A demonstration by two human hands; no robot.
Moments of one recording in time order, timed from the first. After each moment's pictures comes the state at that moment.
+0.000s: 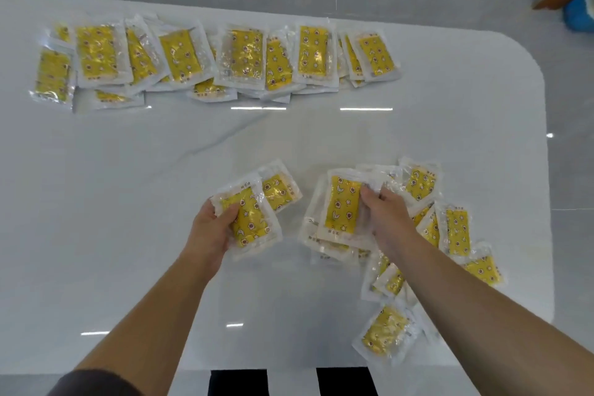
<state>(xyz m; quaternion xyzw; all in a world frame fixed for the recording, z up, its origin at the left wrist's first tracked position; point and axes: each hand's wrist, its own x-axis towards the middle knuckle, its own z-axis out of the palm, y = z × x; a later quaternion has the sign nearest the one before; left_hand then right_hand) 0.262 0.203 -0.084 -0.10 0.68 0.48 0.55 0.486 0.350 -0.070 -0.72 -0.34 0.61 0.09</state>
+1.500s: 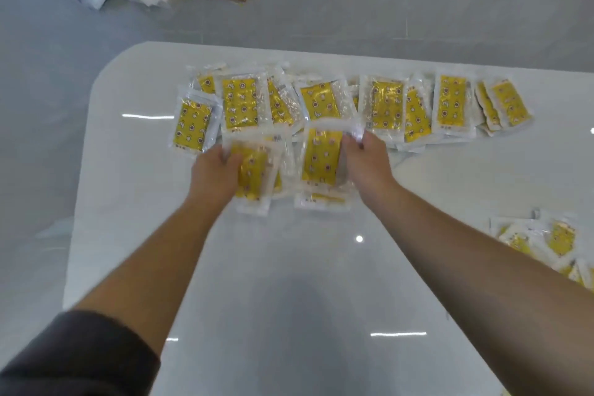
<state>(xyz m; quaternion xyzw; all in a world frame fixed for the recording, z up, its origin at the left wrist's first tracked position) -0.037 0.247 -0.075 0.19 0.88 0.25 0.36 0.148 0.369 -0.072 -0.66 -0.55 0.51 0.11</state>
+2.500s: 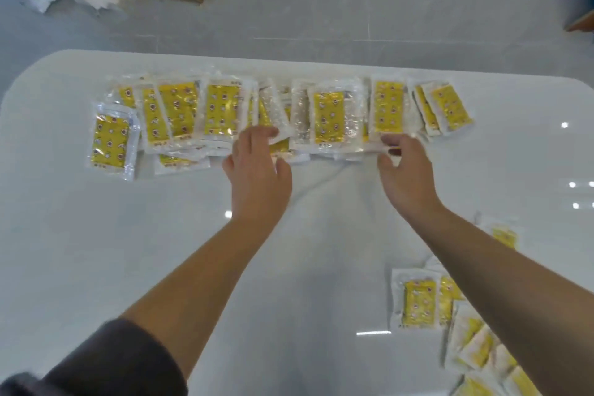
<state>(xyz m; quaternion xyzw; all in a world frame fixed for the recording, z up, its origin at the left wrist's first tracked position) 0.115 0.333 -0.071 0.41 0.84 0.29 0.20 0.301 0.442 -0.075 -0.64 -0.68 0.35 0.10</state>
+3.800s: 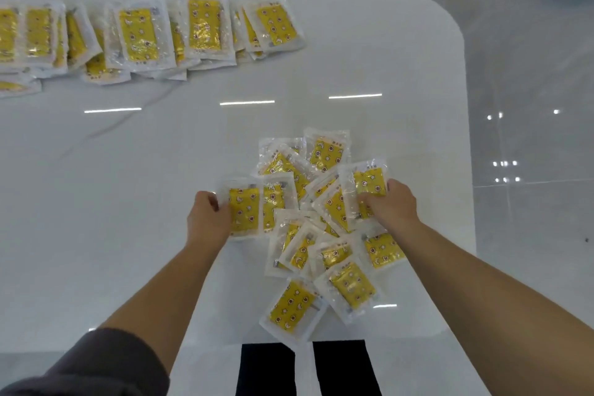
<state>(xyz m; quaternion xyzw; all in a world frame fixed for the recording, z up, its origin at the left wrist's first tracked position) 0.436 0.266 -0.090 0.12 0.90 0.17 0.39 0.689 0.411 -0.092 -0.74 -0.52 0.43 -0.06</state>
